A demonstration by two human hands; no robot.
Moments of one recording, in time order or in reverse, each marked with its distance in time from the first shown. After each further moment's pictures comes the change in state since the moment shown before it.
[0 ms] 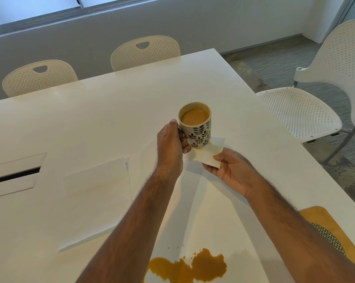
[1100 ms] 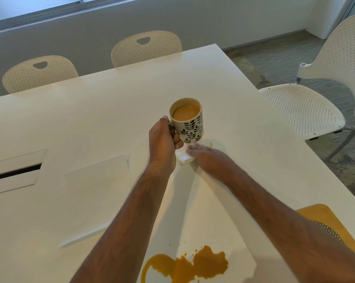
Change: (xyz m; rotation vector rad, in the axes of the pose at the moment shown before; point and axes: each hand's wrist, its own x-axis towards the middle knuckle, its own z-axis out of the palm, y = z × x) left_hand 0.012 0.001 -0.020 -0.093 0.042 0.007; right_hand 0.053 0.028 0.009 -1.965 -0.087 -0.384
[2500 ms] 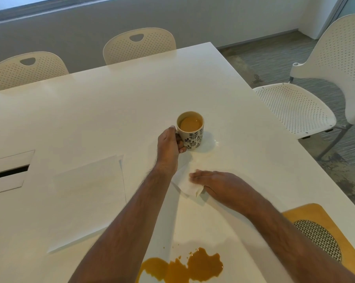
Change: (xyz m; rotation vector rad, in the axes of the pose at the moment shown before) left_hand 0.029 -0.062 0.000 0.158 -0.036 -0.122; right_hand -0.085 -0.015 -0.023 0.039 -0.168 -0.023
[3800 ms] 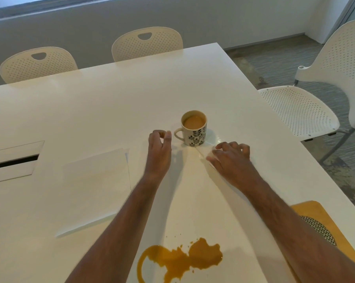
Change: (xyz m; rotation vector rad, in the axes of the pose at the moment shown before) left_hand -0.029 -0.007 -0.054 0.560 0.102 0.264; right_hand 0.025 0.038 0.001 -0.330 0.337 0.233
